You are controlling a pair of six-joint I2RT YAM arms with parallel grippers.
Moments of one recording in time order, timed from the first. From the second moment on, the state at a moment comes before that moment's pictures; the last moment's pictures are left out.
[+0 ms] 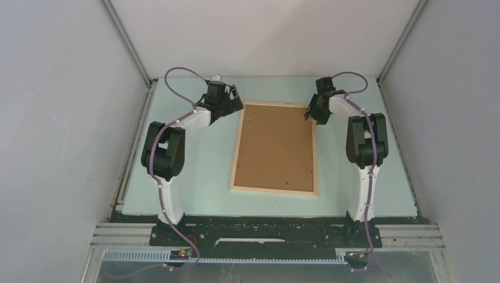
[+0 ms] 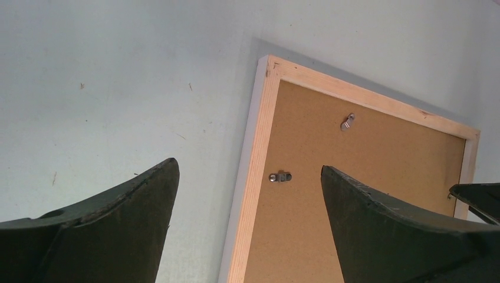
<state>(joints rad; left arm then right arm) -0.32 1.99 1.43 -0.08 -0.06 -0.58 0.14 2.17 1.68 -0.57 0.04 0.57</state>
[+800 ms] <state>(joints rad) -0.32 1.99 1.43 -0.08 -0.10 -0.57 0.14 2.19 1.69 -0.59 0.07 0.54</state>
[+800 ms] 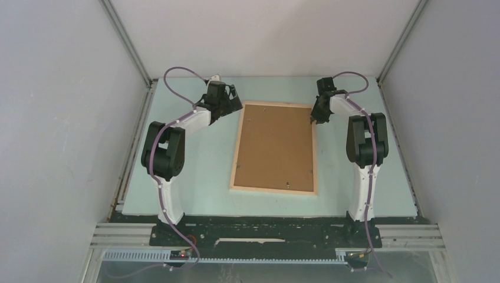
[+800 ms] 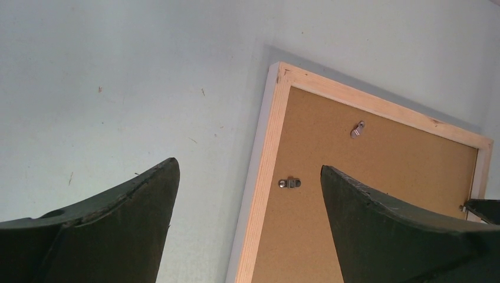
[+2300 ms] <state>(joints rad) -0.39 2.32 1.90 -0.58 -0.08 -0.56 0.12 2.18 1.67 -0.53 -0.02 0.52</state>
